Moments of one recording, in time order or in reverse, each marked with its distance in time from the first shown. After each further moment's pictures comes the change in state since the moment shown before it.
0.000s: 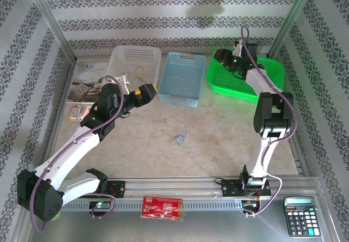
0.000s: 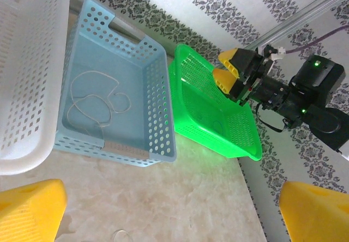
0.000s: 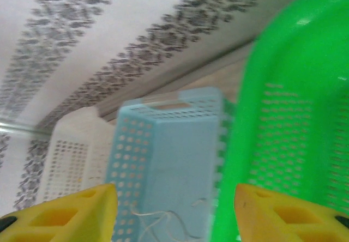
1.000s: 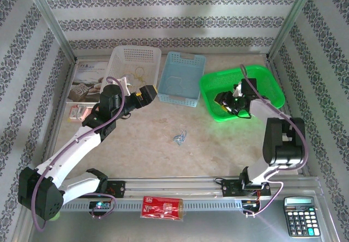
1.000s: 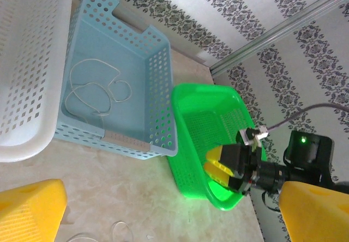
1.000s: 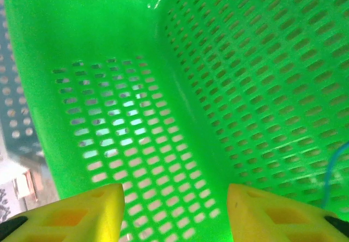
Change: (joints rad) left arm 0.001 0.014 -0.023 0.019 0.015 -0.032; right arm 0.014 -0.434 -0.666 -0.182 -0.006 -0.006
